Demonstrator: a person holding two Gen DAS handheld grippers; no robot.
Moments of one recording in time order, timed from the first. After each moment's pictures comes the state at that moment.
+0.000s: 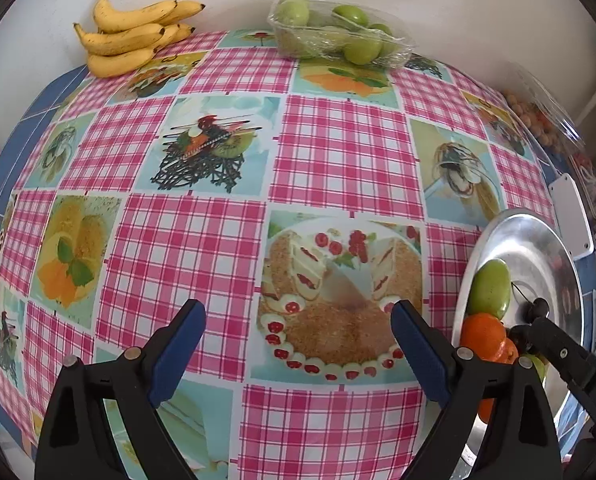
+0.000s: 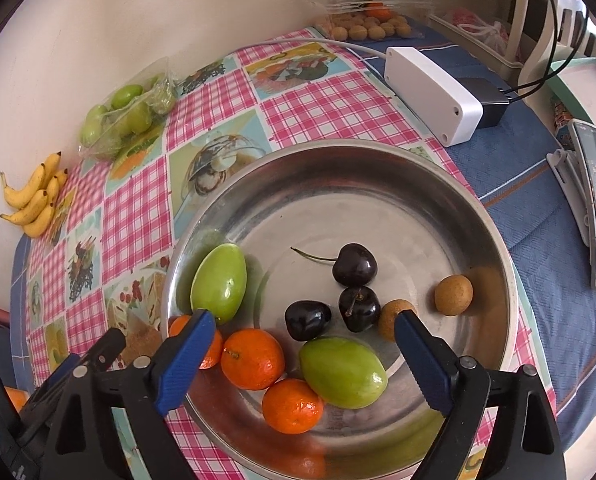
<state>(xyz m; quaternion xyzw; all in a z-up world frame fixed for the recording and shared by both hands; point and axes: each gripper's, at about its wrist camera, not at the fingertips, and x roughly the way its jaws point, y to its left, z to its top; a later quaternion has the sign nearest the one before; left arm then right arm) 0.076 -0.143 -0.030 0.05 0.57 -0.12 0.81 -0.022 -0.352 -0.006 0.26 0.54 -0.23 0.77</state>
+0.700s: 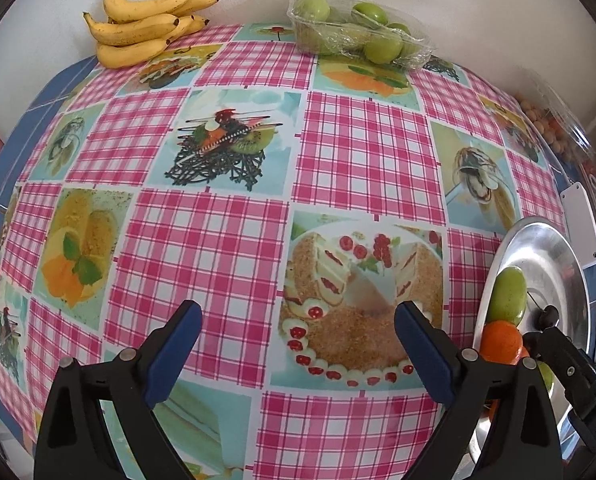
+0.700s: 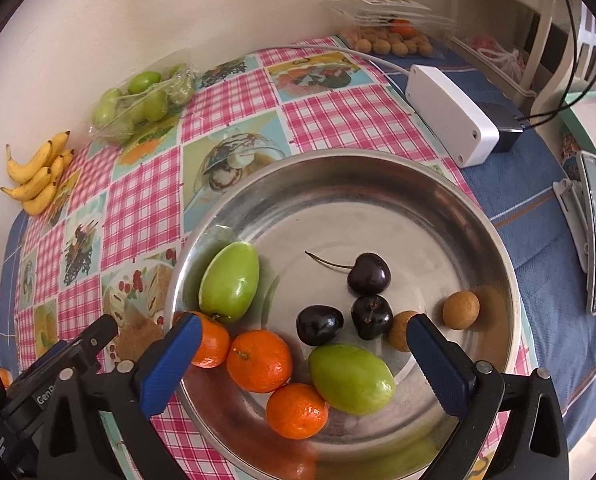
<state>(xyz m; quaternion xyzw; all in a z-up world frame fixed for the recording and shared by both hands) 0.085 -0.134 -0.035 0.05 0.58 -0.10 0.81 -0.015 -0.342 -0.002 0.21 0.53 -0.21 0.79</state>
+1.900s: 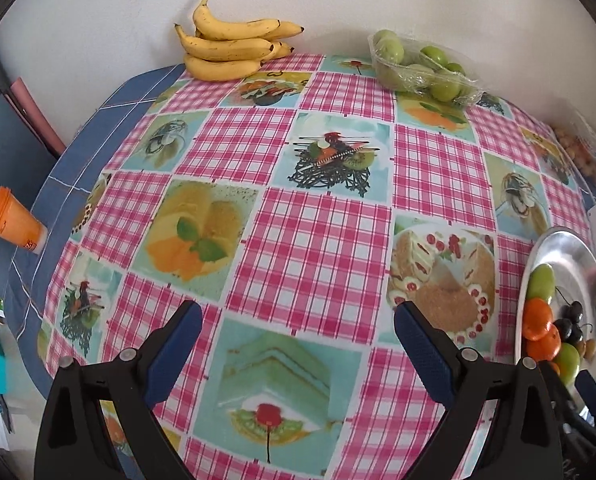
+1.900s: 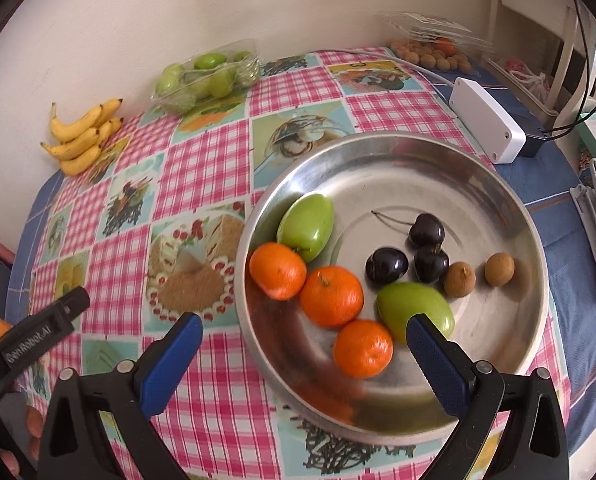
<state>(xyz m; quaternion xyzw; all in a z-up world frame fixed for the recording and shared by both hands) 0.050 -0.070 0.010 0.06 0.54 -0.01 0.84 -0.040 -0.282 0.007 0.18 0.53 -0.16 0.82</state>
